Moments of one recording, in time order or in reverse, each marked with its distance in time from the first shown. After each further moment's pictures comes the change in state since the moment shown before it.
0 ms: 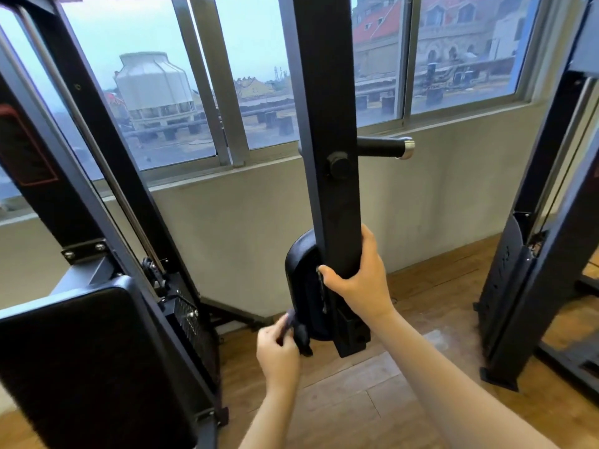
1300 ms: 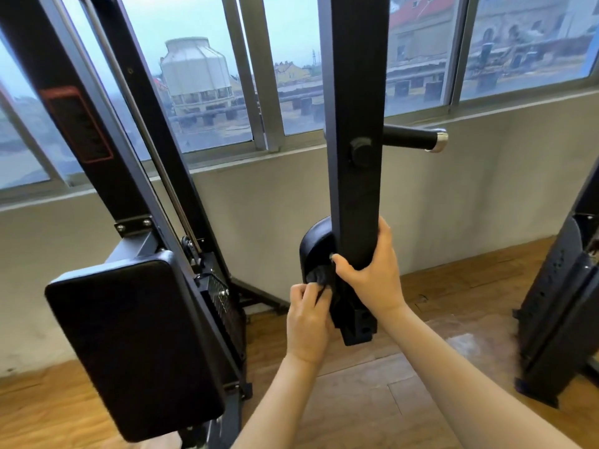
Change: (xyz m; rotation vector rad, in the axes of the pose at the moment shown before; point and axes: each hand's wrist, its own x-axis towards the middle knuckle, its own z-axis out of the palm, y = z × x) left_hand 0.022 0.012 -0.007 0.557 0.168 1.044; right_hand -0.002 0.004 0.034 -0.012 0.011 0.019
